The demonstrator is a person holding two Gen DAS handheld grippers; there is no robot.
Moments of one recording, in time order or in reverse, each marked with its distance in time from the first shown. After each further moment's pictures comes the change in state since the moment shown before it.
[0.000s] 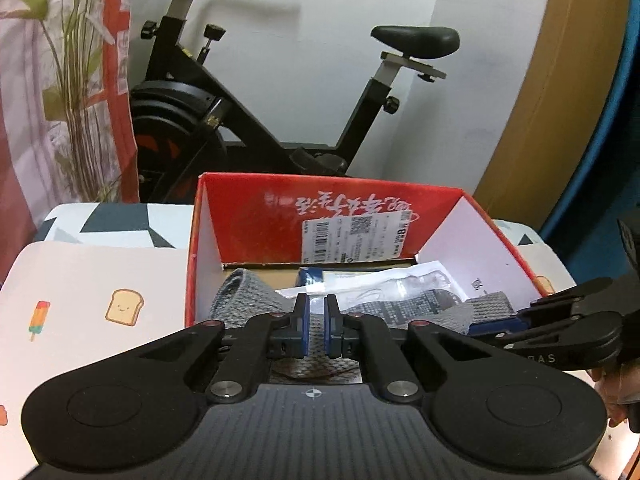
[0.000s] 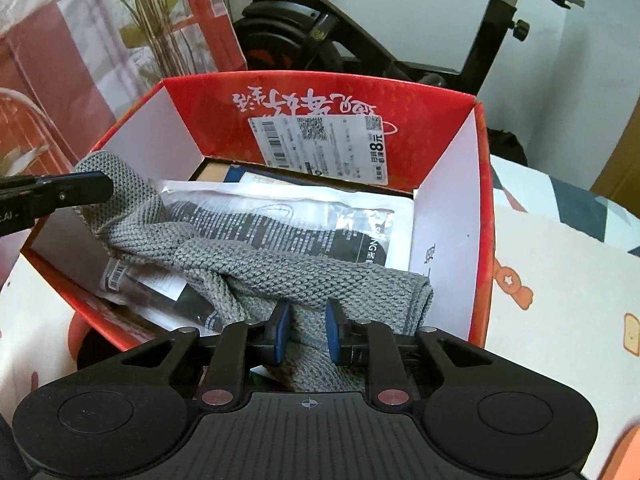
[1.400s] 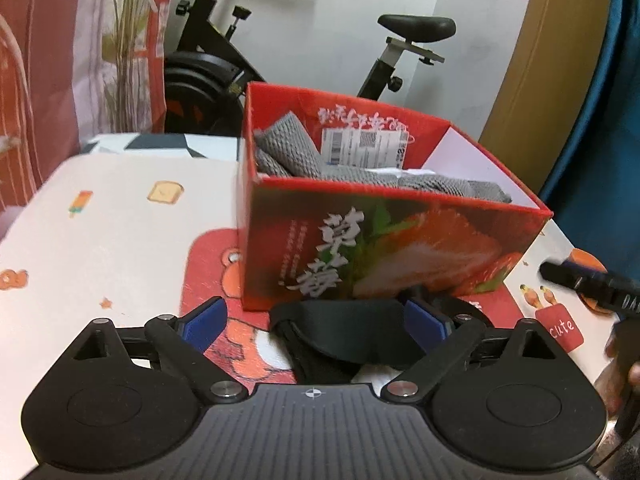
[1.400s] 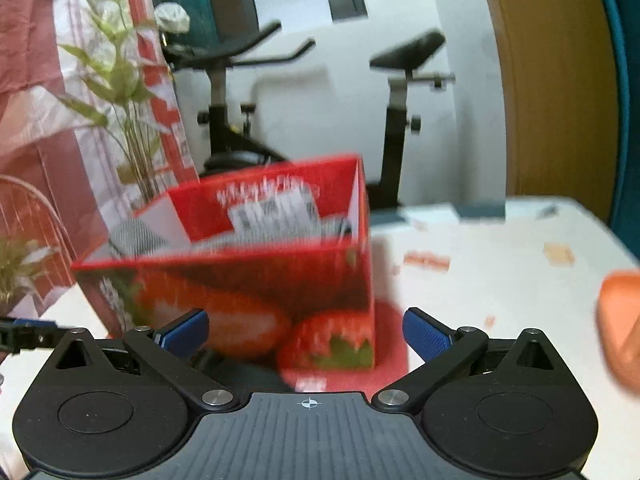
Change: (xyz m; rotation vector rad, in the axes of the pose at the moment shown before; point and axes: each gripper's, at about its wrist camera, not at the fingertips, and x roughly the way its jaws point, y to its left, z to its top) left arm -0.066 0.007 -0.115 -0.040 0.010 0.018; right arm -0.071 0.002 -0.172 0.191 -0.536 -0.087
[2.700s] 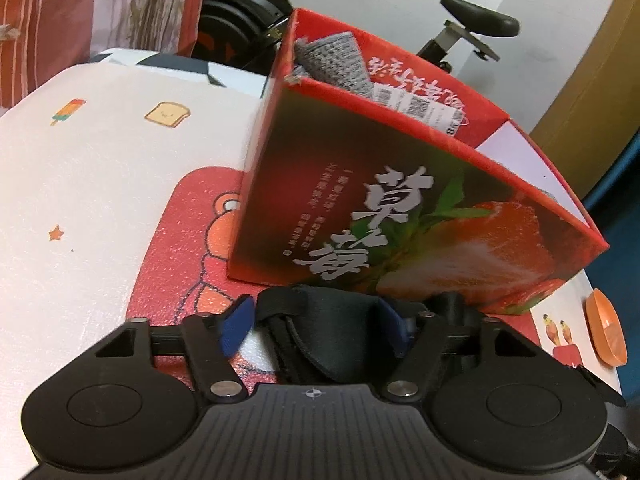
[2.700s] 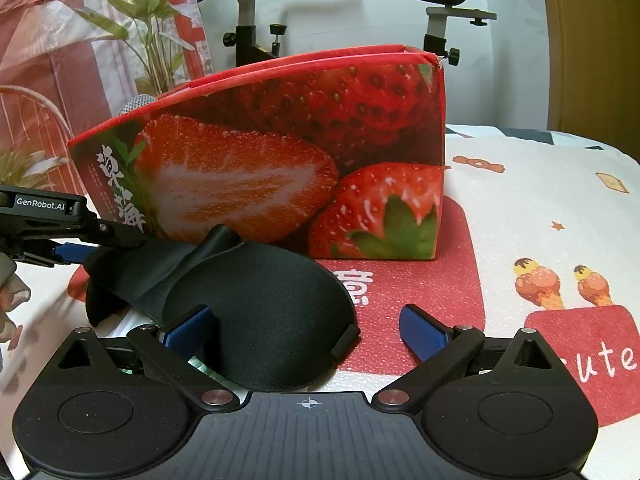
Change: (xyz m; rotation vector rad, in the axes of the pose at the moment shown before) left arm 0.062 0.016 -0.011 -0.223 0.109 0.006; right arm 0.044 0.022 -0.065 -0.076 0.163 0.051
